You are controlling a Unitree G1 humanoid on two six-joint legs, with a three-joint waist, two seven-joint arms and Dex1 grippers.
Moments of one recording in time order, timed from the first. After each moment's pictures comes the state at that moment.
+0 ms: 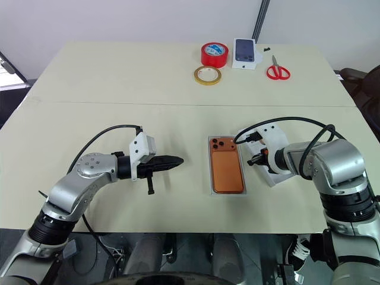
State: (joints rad) left arm -0.30 0.56 -0.22 -0.34 -0.37 0.47 -0.89; right arm -0.56 -0.78 -0.05 -0.30 0.65 1.61 0.30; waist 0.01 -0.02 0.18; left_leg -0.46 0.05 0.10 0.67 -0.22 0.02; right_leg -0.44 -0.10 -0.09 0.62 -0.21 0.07
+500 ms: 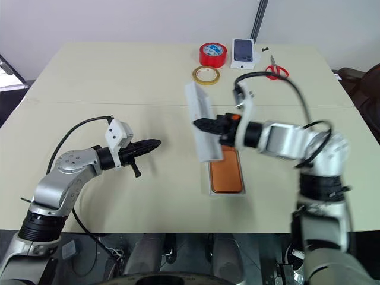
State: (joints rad) left arm -0.29 0.56 -0.05 -0.23 -0.37 0.44 -0.80; right arm -0.56 -0.38 -0.14 -0.20 1.93 1.17 -0.50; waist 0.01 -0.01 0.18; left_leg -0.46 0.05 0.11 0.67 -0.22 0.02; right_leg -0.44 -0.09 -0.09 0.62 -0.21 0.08
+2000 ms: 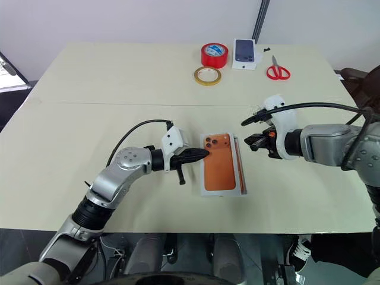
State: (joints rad) left arm -0.46 0.29 -0.33 -0.14 -0.23 0.44 -0.78; right arm -0.57 -1.14 0.04 -0.34 1.20 1.23 0.21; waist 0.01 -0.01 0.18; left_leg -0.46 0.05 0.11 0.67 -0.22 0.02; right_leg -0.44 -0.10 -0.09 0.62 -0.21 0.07
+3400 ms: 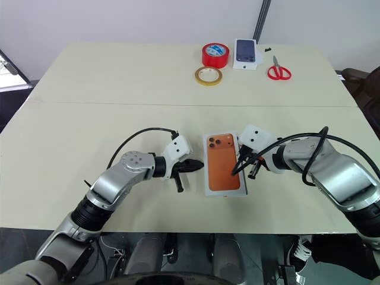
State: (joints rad) left arm -0.48 0.33 -0.41 -0.18 -0.19 0.69 -0.76; right arm -0.45 -1.11 0.26 -0.48 0.44 1.01 0.71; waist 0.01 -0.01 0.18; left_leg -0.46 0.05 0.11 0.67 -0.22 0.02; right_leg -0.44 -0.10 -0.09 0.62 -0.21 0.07
